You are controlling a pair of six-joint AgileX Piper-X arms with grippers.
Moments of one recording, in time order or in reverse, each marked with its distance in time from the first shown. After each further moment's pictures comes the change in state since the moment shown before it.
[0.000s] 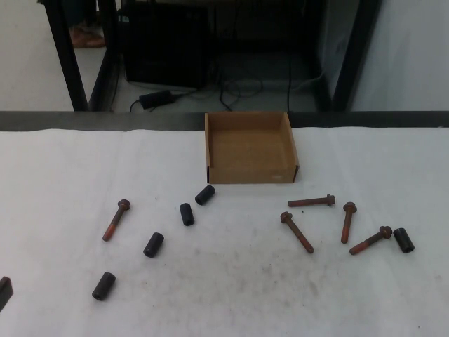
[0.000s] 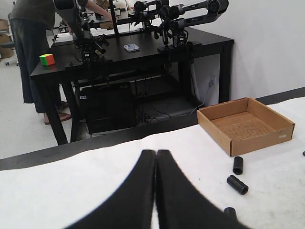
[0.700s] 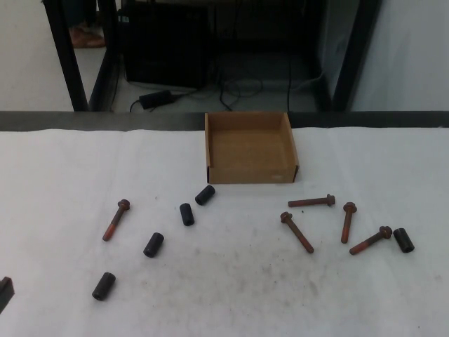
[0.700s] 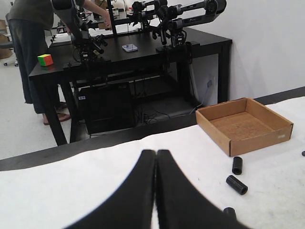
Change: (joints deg) left arm -0.5 0.0 0.0 0.0 -1.2 0.0; right arm 0.0 0.0 -10.3 6.3 3.2 4.8
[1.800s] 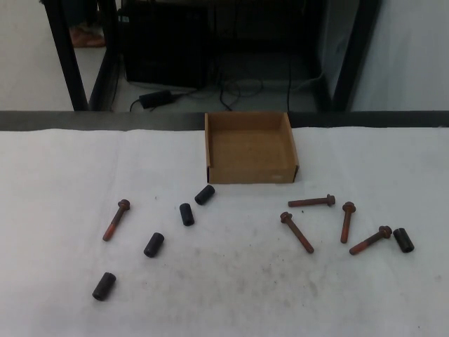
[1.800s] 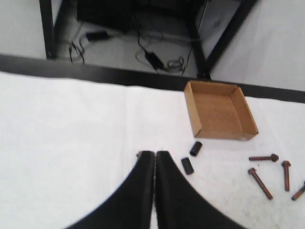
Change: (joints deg) left arm -0.1 33.2 -46.7 41.5 -0.2 -19.9; right arm 0.0 50.8 -47.9 32.4 8.6 4.3
